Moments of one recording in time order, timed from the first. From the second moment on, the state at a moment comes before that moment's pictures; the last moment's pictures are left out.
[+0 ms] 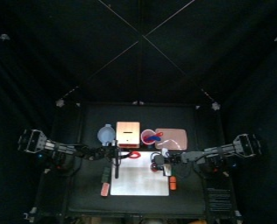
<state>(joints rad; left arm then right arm) -0.04 -0.27 0.90 -0.50 -0.44 0.64 0.10 -0.31 0.83 -0.12 0.22 0.12</state>
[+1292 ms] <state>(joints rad) 0.45 -0.63 1.31 -0.64 -0.28 0.65 0.09 -0.31 0.84 -0.12 0.19 0.12</state>
